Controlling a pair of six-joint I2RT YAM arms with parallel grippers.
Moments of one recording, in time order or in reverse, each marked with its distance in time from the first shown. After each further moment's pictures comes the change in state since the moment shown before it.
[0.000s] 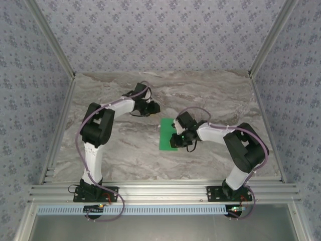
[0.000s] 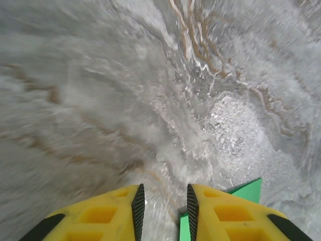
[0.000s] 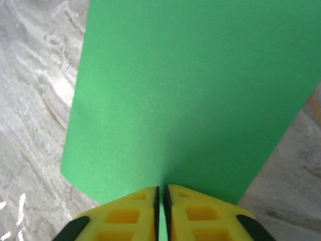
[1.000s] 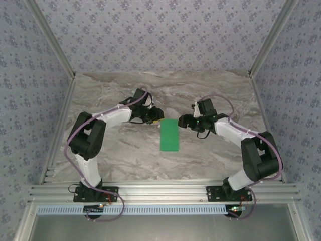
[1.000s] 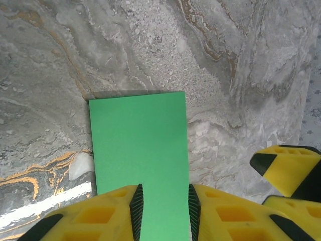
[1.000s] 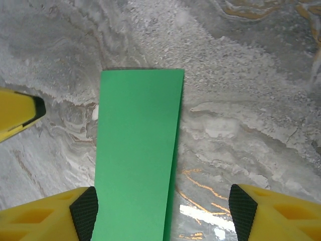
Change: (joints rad) left arm -0.087 -0.213 -0.212 0.066 0.111 -0.157; right arm -0.255 -0.154 0.009 0.079 0.026 0.133
